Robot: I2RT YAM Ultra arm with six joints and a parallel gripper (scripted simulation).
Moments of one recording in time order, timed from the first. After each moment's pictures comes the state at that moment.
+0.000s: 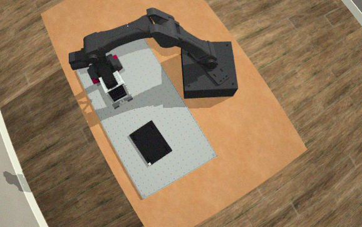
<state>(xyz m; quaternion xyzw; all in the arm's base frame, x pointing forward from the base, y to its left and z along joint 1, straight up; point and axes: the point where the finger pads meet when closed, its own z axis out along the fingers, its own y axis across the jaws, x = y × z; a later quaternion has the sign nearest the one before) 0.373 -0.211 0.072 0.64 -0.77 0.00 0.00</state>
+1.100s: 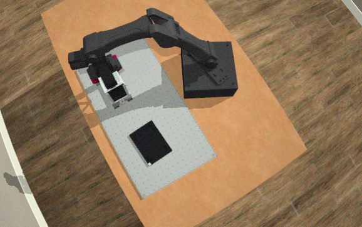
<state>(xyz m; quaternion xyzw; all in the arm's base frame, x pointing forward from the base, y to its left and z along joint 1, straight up) 0.375 -0.212 0.073 0.64 -0.77 0.00 0.00</state>
